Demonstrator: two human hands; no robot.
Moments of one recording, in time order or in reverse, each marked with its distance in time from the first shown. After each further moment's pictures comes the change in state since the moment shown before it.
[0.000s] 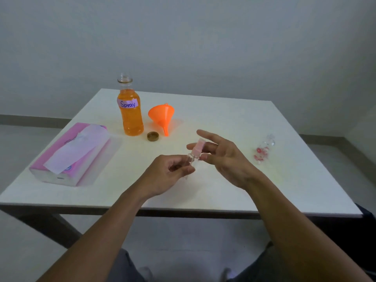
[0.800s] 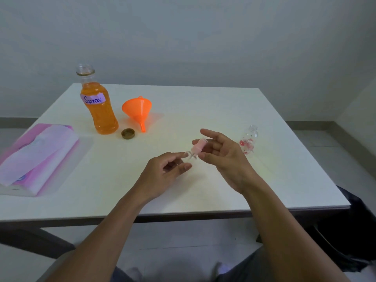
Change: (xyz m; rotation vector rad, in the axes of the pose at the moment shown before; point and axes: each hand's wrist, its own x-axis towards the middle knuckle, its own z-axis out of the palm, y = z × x) left_hand 0.025 0.001 0.052 -0.135 0.051 0.033; right_hand -0.020 0.030 -0.041 0.151 0.235 0.058
